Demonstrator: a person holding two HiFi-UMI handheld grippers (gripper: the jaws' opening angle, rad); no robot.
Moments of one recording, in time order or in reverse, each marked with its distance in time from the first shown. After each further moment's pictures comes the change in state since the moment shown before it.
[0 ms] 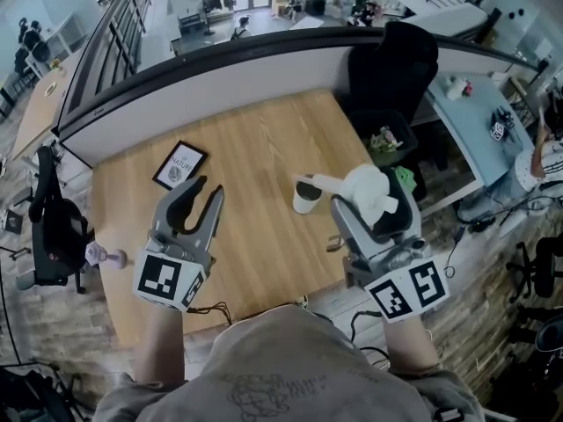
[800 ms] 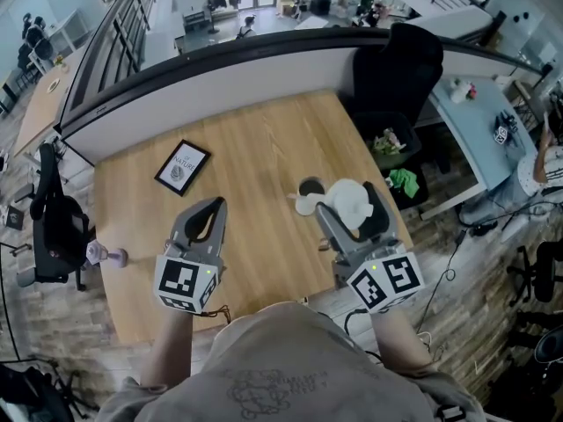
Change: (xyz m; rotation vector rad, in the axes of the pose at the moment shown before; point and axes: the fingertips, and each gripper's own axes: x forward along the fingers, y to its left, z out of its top) left arm -0.001 -0.007 -0.065 -0.055 0.142 0.039; right arm 0.013 -0.011 -0.075 0.050 0.136 -0.031
